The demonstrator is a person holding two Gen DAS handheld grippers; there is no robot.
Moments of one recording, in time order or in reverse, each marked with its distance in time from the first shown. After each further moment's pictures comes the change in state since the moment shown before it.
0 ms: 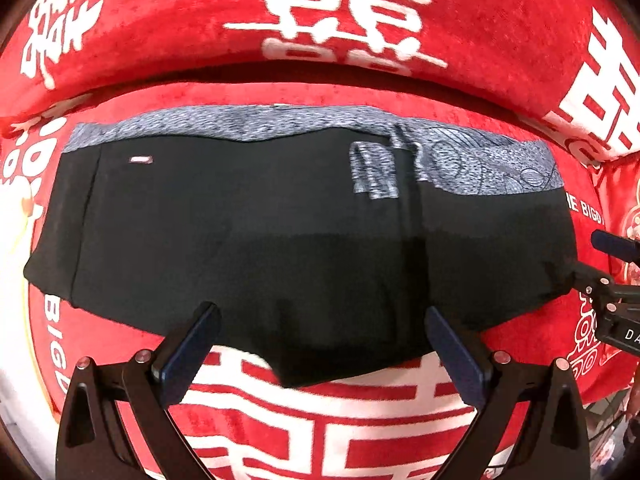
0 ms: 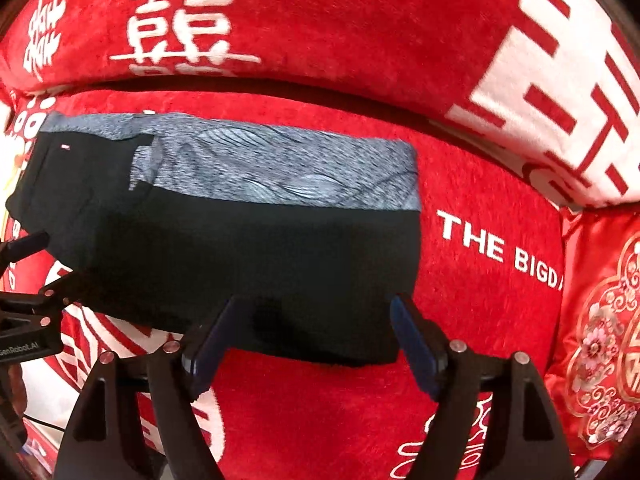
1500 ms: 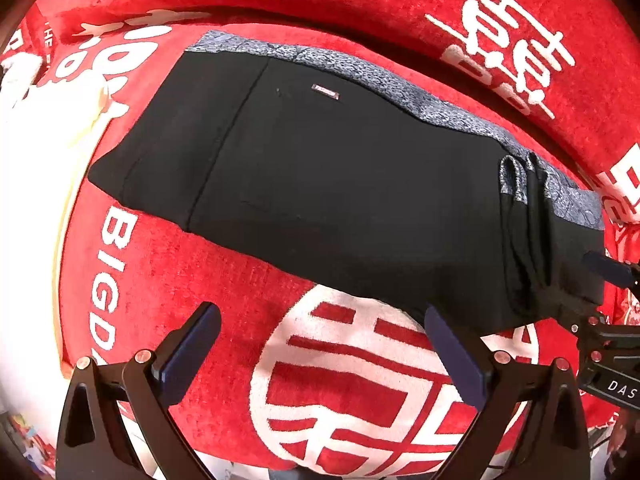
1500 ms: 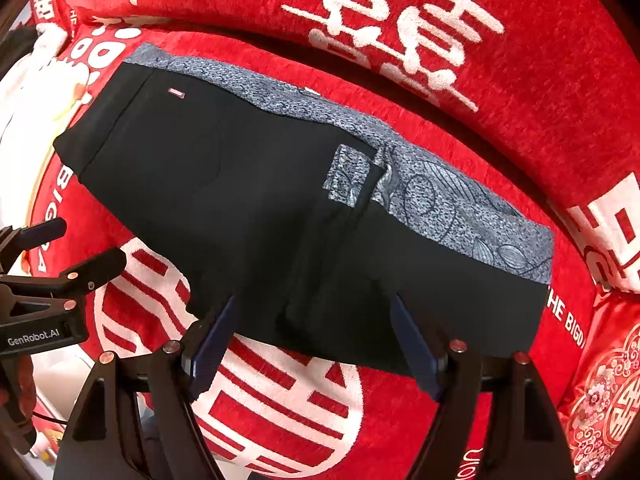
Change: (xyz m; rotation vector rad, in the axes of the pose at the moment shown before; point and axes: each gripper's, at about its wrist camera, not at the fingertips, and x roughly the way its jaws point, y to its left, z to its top) left arm 0.001 0.122 -0.029 -0.225 0.030 0.018; right arm -0.004 0.153 0.017 -0.221 0.039 0.049
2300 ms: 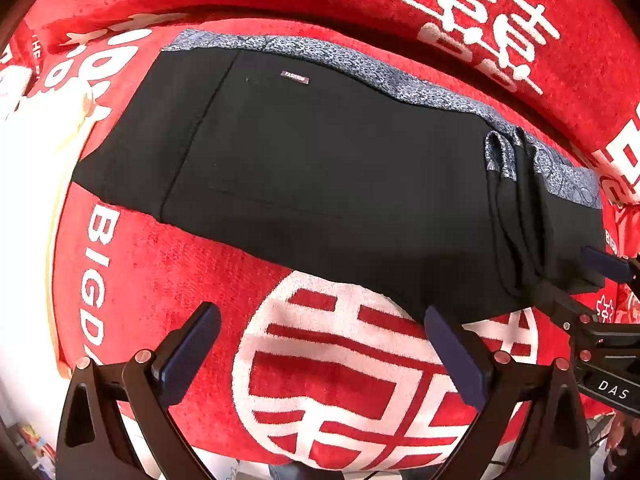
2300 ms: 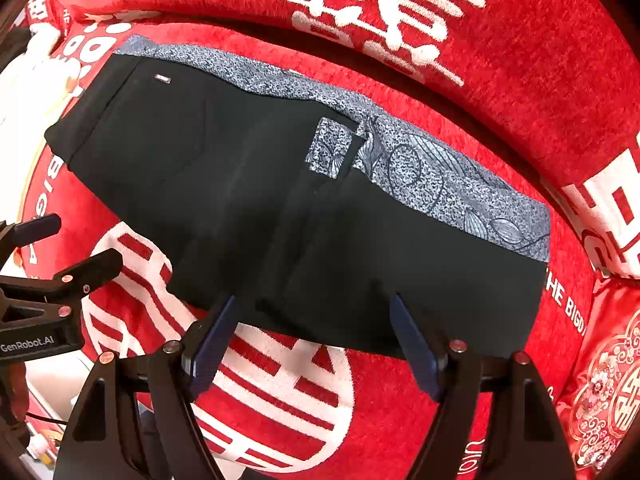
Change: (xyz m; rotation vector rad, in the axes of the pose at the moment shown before) left arm 0.007 -0.032 -0.012 0.047 0.023 0.006; right arm 0.006 -0.009 -0.017 0.019 0.013 -0.020
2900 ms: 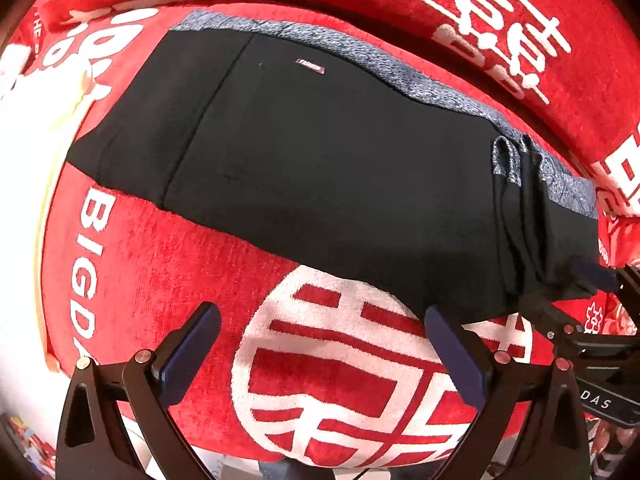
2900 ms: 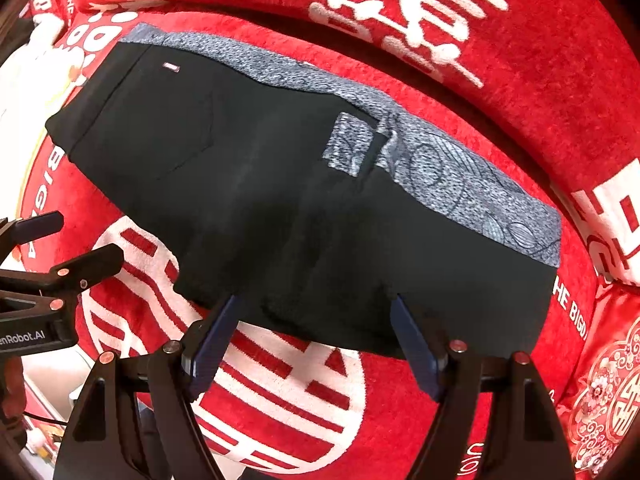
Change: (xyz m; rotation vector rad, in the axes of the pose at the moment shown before) left arm 0.007 0.025 0.003 -0.039 0.031 -0.056; right arm 0.008 0.014 0.003 -0.025 0.018 -0.006
